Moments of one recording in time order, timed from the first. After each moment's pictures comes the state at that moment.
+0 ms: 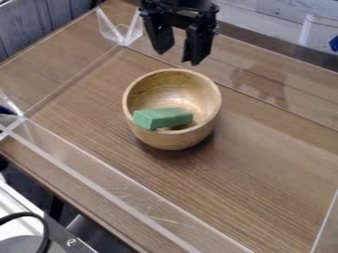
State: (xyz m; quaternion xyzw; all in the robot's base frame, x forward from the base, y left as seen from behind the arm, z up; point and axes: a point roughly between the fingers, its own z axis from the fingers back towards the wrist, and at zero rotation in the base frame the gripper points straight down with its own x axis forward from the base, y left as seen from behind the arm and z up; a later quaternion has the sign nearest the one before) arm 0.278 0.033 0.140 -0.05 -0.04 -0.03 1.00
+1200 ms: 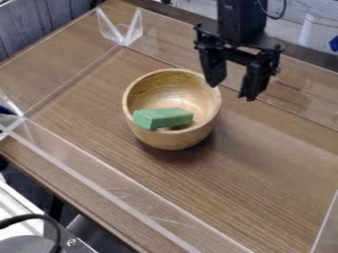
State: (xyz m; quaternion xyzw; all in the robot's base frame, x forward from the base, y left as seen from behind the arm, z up) arm 0.286 -0.039 0.119 -0.06 -0.02 -0.06 1.00
